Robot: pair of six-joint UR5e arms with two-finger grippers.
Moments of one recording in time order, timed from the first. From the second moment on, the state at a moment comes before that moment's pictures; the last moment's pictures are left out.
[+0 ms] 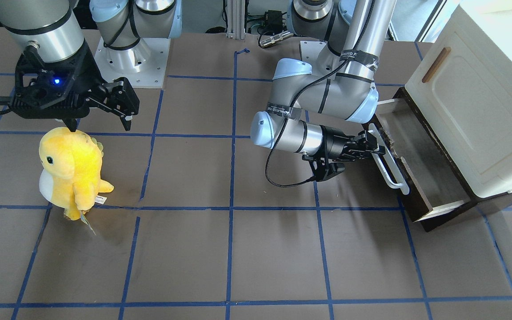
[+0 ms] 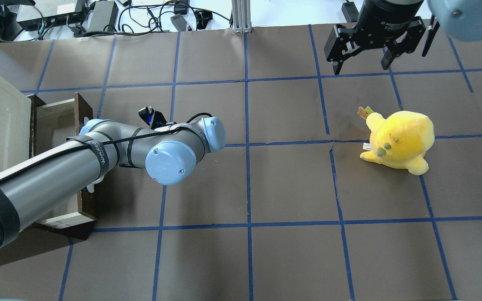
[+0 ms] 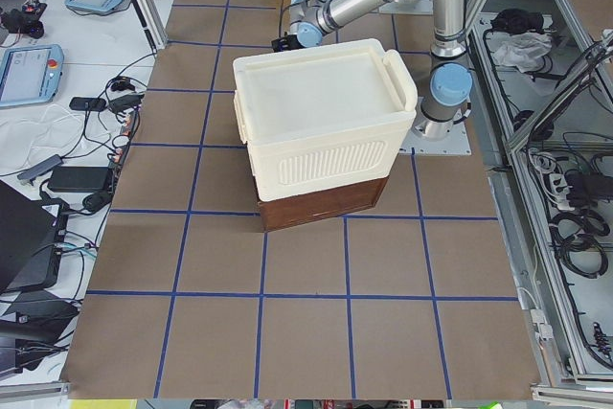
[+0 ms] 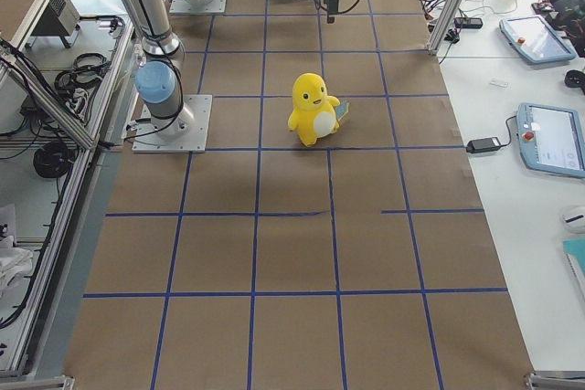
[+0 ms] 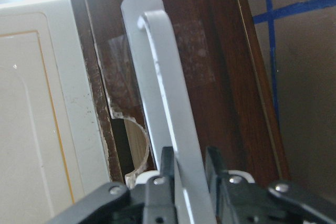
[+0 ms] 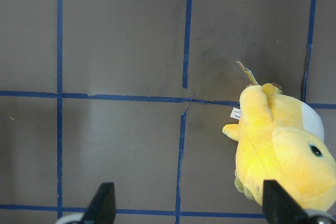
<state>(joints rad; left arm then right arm) -1.85 -1.95 -1.94 -1.55 2.75 -0.64 1.60 -1.48 1.44 -1.57 -1.58 -0.02</state>
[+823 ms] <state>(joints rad) -1.88 -1.93 -1.76 -1.55 2.53 -0.54 1.60 -1.48 1.44 -1.57 -1.58 -0.02</state>
